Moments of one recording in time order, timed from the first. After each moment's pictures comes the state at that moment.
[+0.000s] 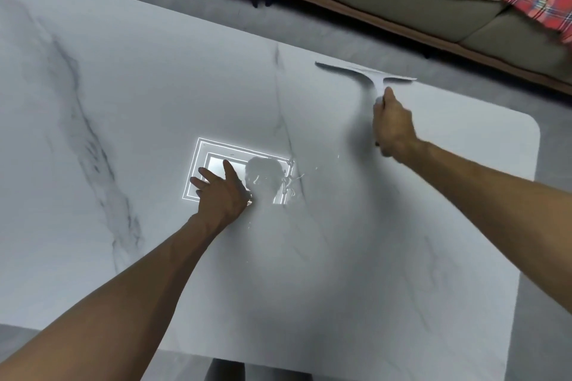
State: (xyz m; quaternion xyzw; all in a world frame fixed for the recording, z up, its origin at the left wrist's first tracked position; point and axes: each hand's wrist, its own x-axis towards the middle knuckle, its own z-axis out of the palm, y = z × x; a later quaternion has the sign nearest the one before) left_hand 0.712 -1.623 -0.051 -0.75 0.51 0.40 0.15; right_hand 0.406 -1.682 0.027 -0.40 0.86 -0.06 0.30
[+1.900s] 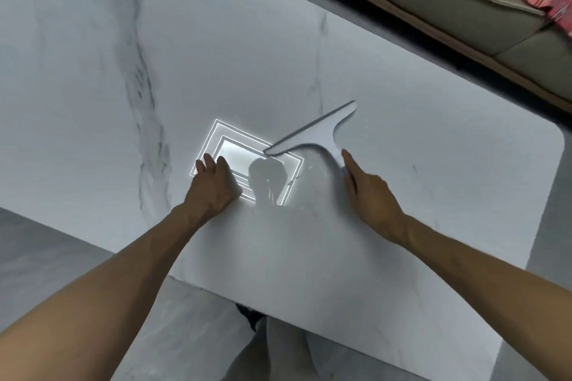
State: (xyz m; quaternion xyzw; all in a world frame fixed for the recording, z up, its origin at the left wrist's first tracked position) left_hand 0.786 -1.519 -0.006 -0.67 0.66 0.32 0.11; right_hand 0.484 -1.505 0.020 -0.61 0.71 0.03 0.34
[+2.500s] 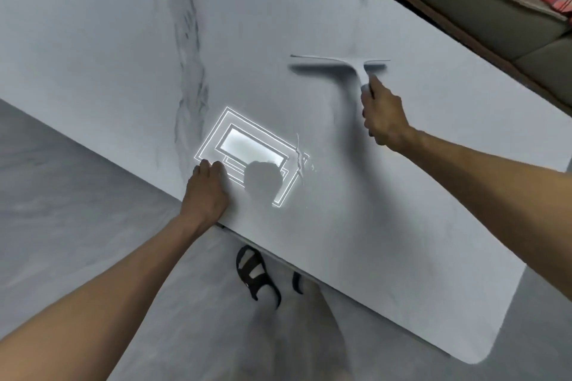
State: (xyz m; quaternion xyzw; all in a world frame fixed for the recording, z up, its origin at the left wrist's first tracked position) left_hand 0.849 -1.369 -0.016 -0.74 0.57 0.35 0.06; right_hand 0.554 -1.533 0.050 -0.58 0.73 -0.05 0.36
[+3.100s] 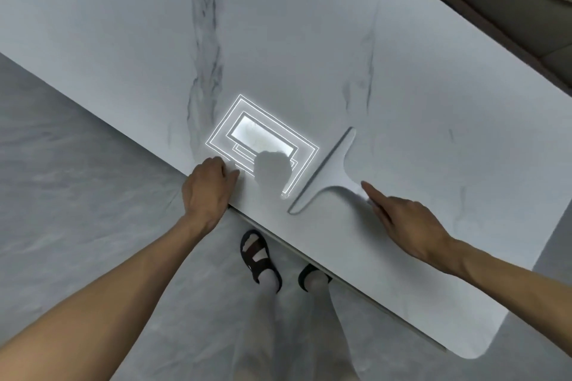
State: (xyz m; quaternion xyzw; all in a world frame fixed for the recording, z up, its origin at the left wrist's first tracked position) left_hand 0.842 -1.331 -0.005 -0.82 0.50 0.26 -0.03; right_hand 0.475 -1.348 0.047 -0.76 0.54 0.20 0.29
